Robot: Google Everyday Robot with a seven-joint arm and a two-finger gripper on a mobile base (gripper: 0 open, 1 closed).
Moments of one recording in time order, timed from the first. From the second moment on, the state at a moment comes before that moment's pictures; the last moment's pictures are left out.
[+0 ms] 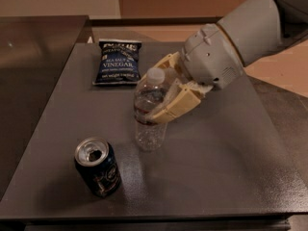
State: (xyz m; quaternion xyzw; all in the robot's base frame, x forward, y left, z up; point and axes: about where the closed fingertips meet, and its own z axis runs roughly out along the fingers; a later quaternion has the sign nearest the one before) arm 0.402 -0.005 0.967 -0.72 0.53 0.31 0.32
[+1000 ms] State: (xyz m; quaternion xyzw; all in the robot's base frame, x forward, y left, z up) arm 0.367 0.034 0.951 -0.77 0.47 0.35 0.26
